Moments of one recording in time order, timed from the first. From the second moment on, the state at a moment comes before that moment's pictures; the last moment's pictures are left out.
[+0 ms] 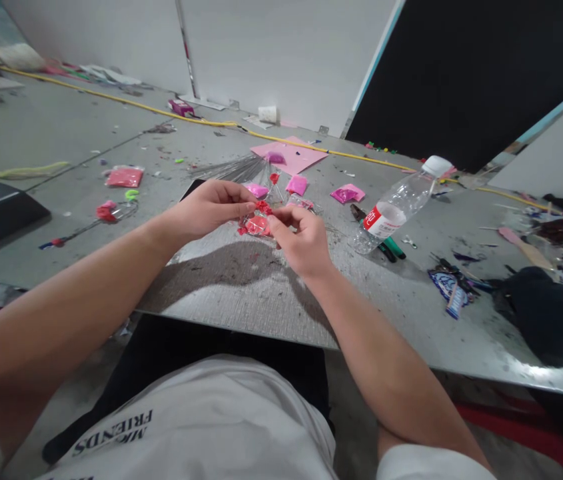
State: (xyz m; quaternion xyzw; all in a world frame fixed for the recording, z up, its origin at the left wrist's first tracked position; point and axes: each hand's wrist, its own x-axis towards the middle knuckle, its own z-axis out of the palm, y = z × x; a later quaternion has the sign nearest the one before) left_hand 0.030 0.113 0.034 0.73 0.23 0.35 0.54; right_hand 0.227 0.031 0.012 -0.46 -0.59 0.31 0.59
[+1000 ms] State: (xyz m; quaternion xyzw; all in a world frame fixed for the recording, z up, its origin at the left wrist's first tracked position) left_hand 0.029 0.111 0.034 0.73 0.23 0.35 0.54; right_hand 0.226 0.033 0.012 -0.42 -0.53 0.42 0.60
